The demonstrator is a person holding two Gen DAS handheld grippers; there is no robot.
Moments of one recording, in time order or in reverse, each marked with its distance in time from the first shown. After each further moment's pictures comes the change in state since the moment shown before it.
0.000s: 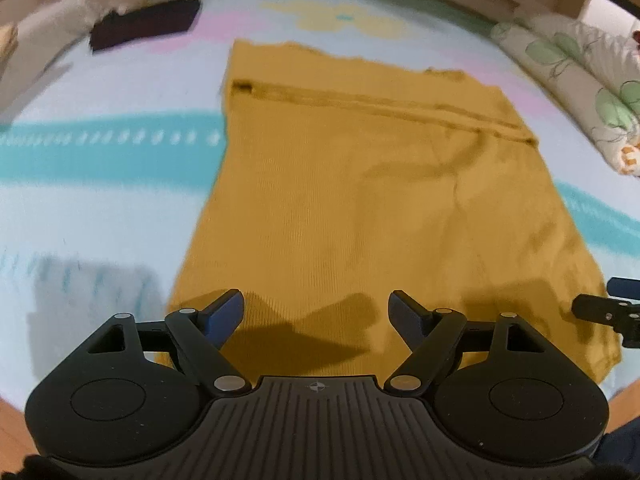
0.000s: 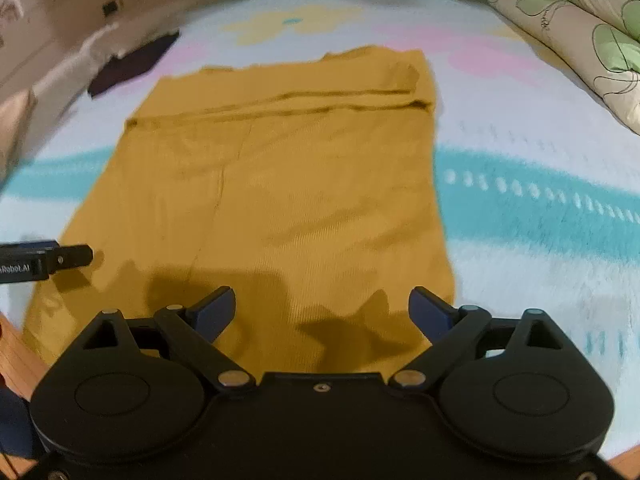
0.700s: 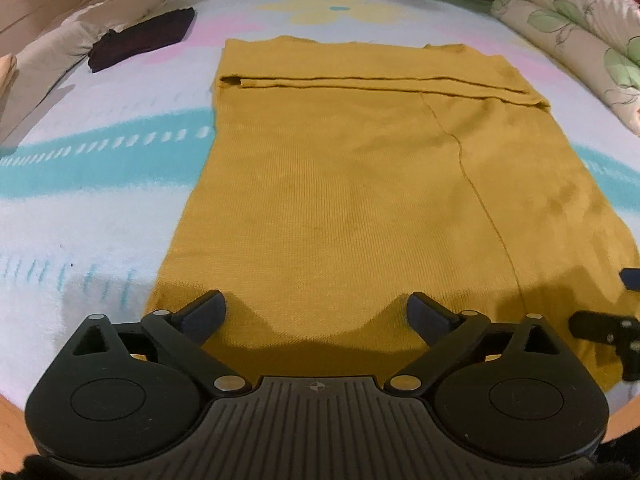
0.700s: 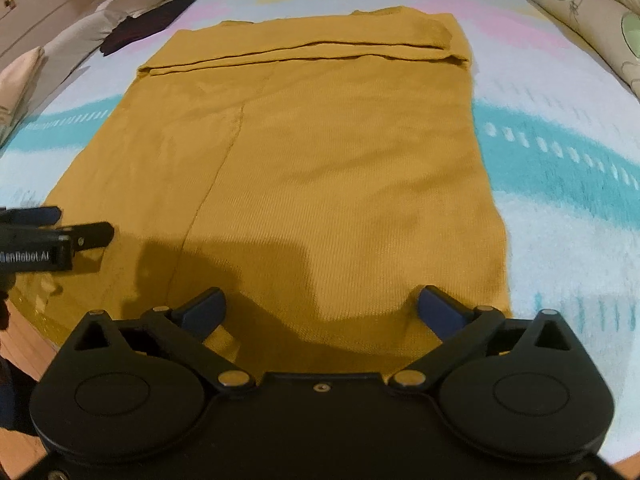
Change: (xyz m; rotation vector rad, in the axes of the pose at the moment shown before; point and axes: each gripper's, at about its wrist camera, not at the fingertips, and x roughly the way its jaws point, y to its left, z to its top) left arm 0.013 -0.029 -0.011 0.098 -0.021 0.109; right arm 0.026 0.013 -0.030 -0.058 0.046 0.035
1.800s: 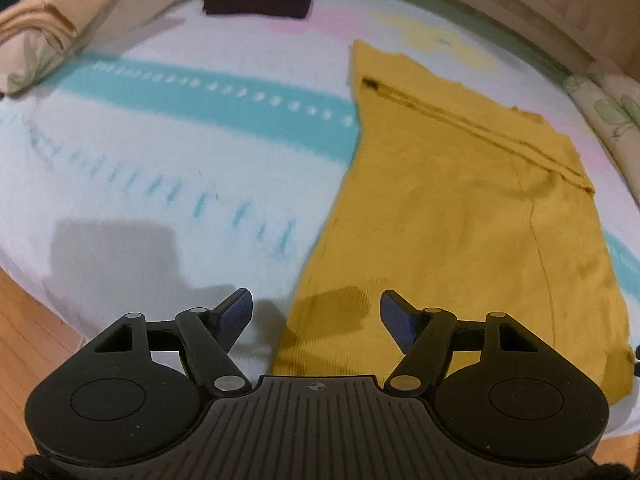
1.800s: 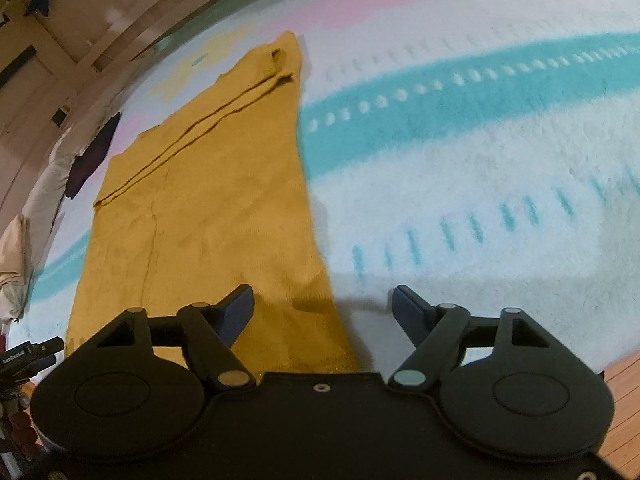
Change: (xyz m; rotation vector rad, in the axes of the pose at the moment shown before) left arm -0.040 0.095 -0.021 -0.310 0.025 -0.008; right arm -0.048 -0.128 -0.030 0.471 -0.062 0.114
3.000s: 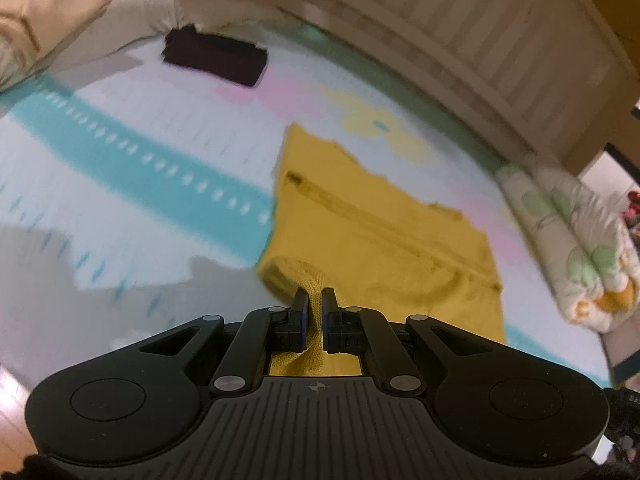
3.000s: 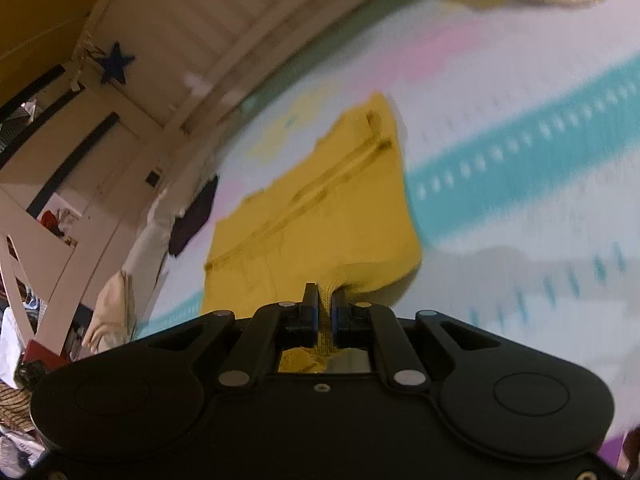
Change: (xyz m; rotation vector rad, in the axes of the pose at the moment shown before) left arm -0.034 -0.010 0.045 -0.124 -0.208 -0.266; right arm -0.030 0.019 0.020 0.058 -0.178 0.318
